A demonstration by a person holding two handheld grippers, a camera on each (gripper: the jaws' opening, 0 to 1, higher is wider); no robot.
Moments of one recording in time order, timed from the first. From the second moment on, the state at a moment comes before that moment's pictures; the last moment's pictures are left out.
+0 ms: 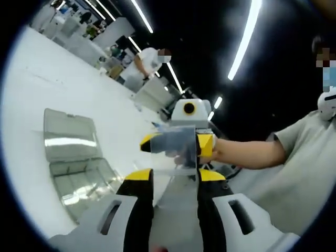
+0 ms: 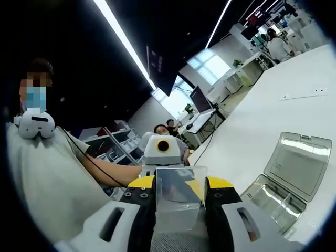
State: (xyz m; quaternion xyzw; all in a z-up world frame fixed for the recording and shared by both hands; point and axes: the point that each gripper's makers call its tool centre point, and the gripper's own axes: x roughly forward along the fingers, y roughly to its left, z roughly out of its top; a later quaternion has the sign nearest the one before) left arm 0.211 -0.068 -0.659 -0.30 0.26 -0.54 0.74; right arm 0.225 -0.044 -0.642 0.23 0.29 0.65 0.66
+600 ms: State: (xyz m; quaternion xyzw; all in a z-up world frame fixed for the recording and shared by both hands) left arm 0.206 -0.066 -0.667 -0.26 0.26 -0.53 0.77; right arm 0.231 -0.037 -0.647 0.23 0.29 0.63 0.68
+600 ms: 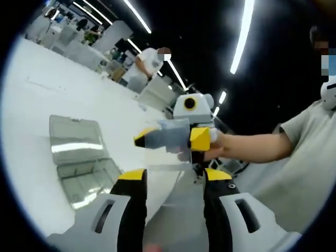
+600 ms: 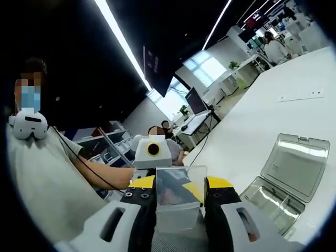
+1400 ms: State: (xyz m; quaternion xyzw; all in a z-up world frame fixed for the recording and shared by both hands) left arm 0.206 -0.073 -0.669 -0.28 0.28 -0.53 0.75; right arm 0.220 -0.033 -0.646 0.23 0.30 0.64 0.67
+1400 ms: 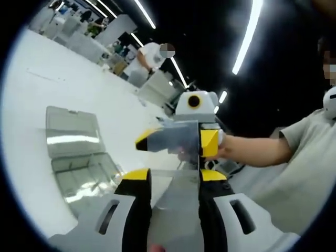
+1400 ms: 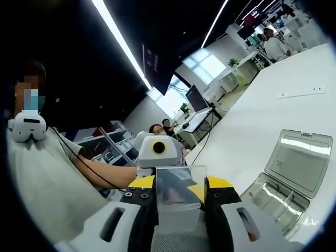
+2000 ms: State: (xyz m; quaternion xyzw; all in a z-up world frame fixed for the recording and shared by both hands) left arm 0.200 -0.077 -0.668 -0.27 0.29 -0.57 0.72; right arm 0.216 -0.041 -0.646 0.24 0.32 0.65 0.65
